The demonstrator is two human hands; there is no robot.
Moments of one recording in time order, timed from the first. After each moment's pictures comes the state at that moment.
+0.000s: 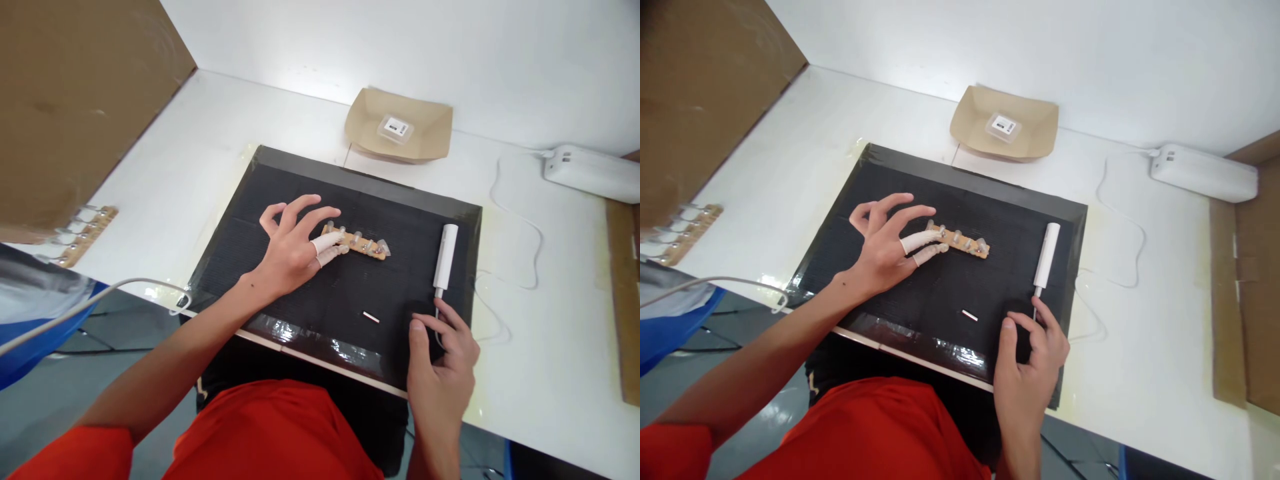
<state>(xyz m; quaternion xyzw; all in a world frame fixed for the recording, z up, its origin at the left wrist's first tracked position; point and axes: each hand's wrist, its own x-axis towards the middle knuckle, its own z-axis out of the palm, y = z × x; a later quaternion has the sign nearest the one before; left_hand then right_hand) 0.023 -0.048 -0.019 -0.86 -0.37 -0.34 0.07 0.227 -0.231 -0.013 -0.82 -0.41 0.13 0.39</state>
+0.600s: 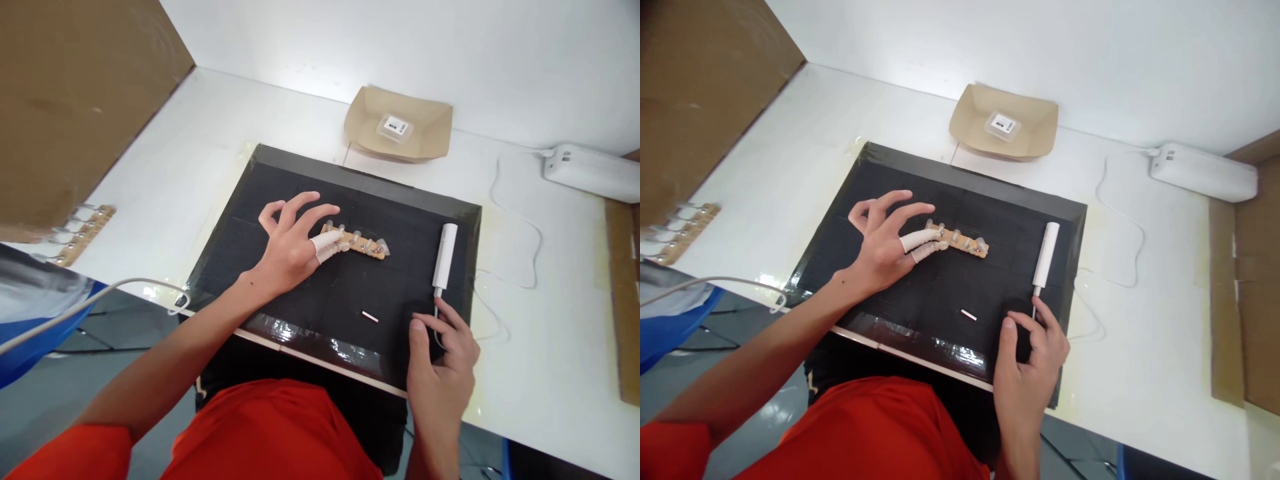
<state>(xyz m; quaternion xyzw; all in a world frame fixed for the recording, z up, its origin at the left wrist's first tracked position) 0.025 -0.046 -0.019 -0.86 -0.37 -0.33 0.08 0.227 -0.231 -0.012 -0.82 -0.40 0.13 0.39</state>
